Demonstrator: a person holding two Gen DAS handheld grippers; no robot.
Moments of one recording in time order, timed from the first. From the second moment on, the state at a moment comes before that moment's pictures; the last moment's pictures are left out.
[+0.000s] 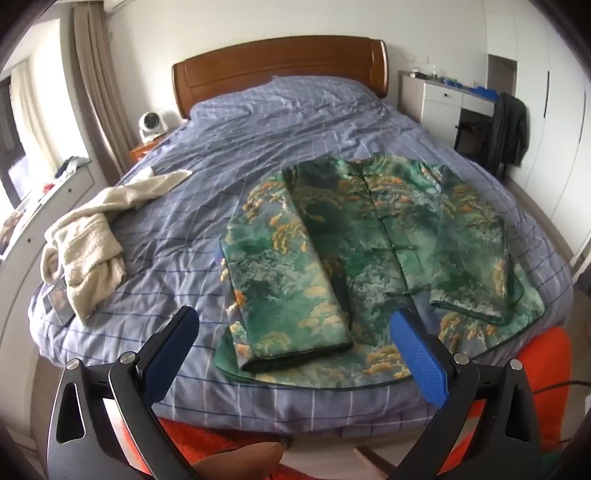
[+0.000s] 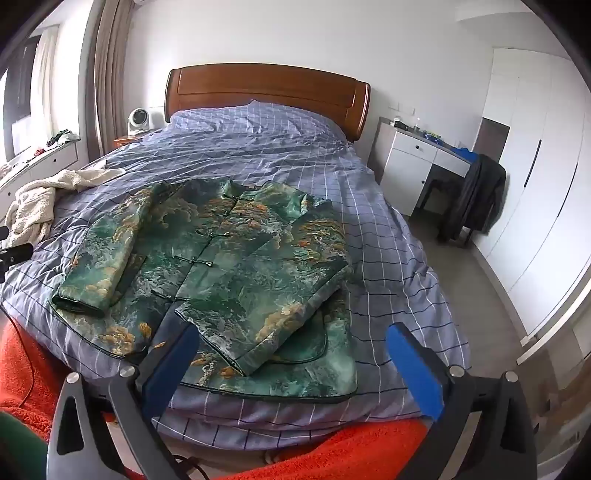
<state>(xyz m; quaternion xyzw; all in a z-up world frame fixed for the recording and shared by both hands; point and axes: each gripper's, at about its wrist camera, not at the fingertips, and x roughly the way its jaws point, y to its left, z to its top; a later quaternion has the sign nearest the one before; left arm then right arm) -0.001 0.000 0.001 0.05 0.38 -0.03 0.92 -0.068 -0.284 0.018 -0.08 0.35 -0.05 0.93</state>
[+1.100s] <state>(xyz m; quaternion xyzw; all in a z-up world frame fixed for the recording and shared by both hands) -0.010 0.003 -0.002 0.06 0.40 -0.03 0.91 -0.075 -0.282 0.014 -0.06 0.37 -0.07 0.92</state>
